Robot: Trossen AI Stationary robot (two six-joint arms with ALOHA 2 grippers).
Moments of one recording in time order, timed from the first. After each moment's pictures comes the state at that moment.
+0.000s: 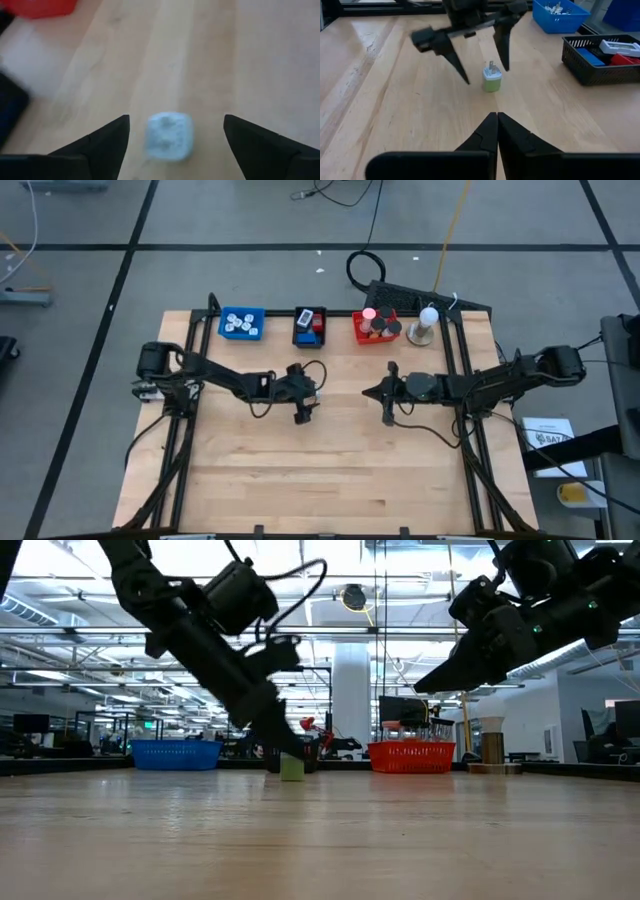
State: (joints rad) left arm 0.03 1.76 0.78 0.26 -0.21 0.03; right arm 0.03 1.18 0.33 0.49 0.16 0.07
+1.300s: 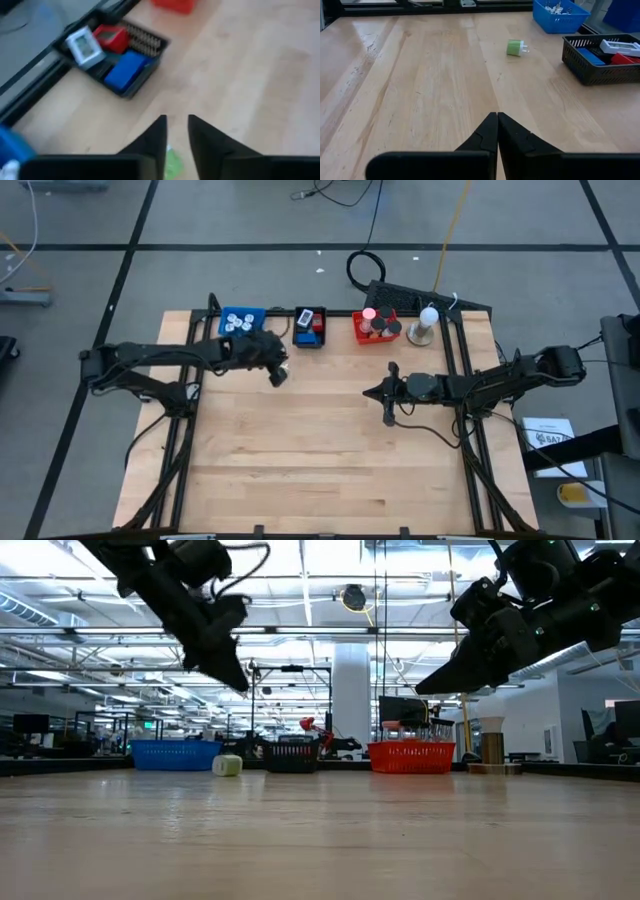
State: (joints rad) left arm 0.29 1.28 0.78 -0.24 -0.17 -0.14; right arm 0.03 1.18 0.31 0.51 0.16 0.07
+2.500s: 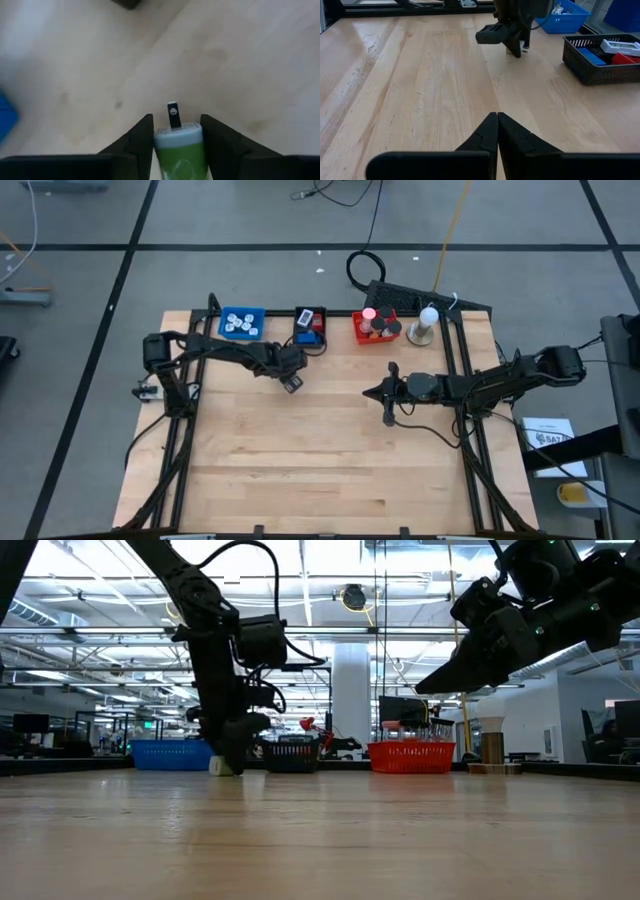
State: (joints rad) left arm 0.28 1.79 0.99 -0.49 -0.30 -0.34; right arm 0.03 1.18 0.31 0.51 0.15 0.07
